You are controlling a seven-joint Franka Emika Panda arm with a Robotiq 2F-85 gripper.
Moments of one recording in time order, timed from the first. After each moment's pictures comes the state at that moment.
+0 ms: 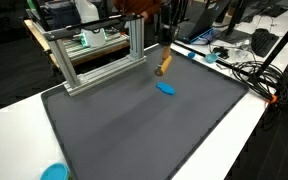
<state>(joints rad) 0.02 0.26 0.02 -1.72 -0.01 1.96 -0.21</state>
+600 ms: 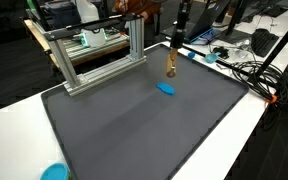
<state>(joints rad) 0.01 0.34 0.07 -1.63 0.02 1.94 -0.50</state>
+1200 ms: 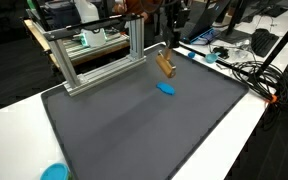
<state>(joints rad) -0.07 0.29 0.09 -1.68 0.03 1.94 -1.06</state>
